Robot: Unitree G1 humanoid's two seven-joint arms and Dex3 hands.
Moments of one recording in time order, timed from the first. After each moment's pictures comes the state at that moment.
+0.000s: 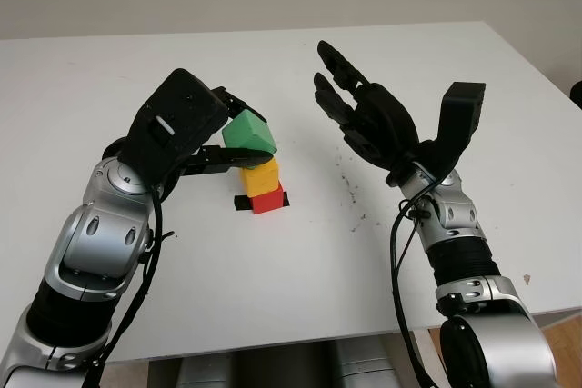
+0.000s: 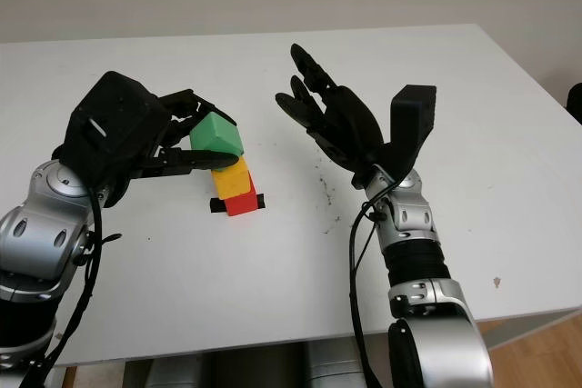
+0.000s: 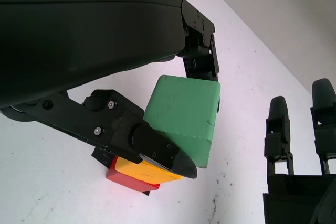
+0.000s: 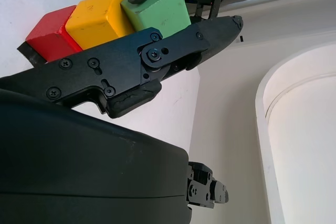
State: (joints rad) left arm -0.56 0.45 -0.15 -0.43 0.16 1.06 -0.28; right arm -0.70 -0.16 -0.11 0.55 0.28 0.07 0.52
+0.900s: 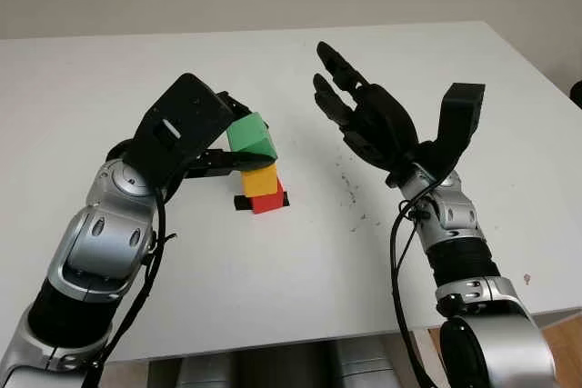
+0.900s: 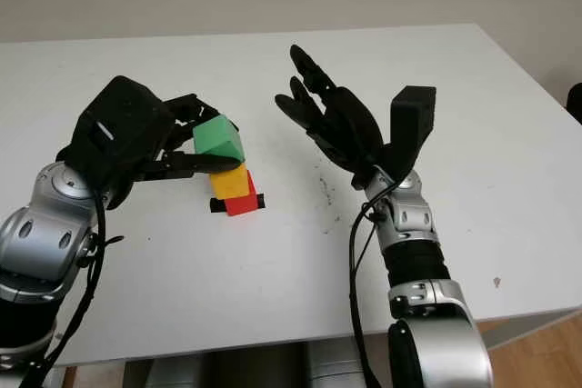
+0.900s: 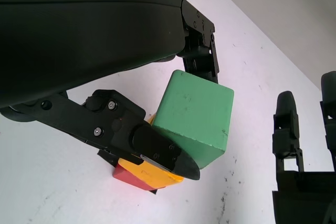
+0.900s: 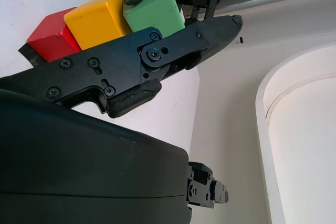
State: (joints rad) left arm -0.56 0.47 -0.18 -0.43 0.19 1.07 -0.28; right arm -0.70 -0.16 -0.11 0.55 0.28 0.07 0.53
